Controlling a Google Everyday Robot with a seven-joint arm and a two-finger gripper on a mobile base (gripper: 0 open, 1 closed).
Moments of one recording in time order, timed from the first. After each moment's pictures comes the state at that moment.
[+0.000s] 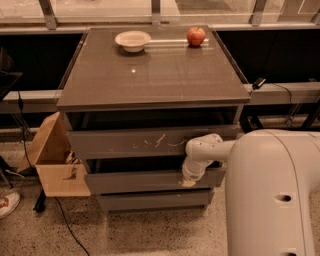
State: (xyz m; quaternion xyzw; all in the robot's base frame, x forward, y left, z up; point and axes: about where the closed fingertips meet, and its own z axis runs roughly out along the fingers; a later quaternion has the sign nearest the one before) arm 0.616 -0.131 0.405 -0.68 0.73 0.03 0.09
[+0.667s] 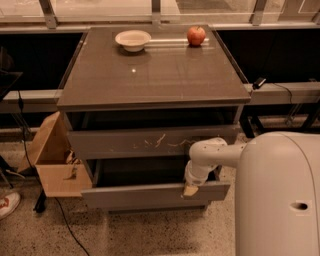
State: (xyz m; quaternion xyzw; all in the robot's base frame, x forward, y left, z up) arm 0.602 -0.133 0.415 -0.68 0.73 0.04 0.10
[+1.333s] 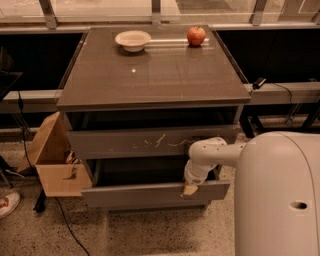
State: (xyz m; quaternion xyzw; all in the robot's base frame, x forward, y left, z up) arm 0.602 -0.133 0.414 -0.68 0.73 0.04 0.10
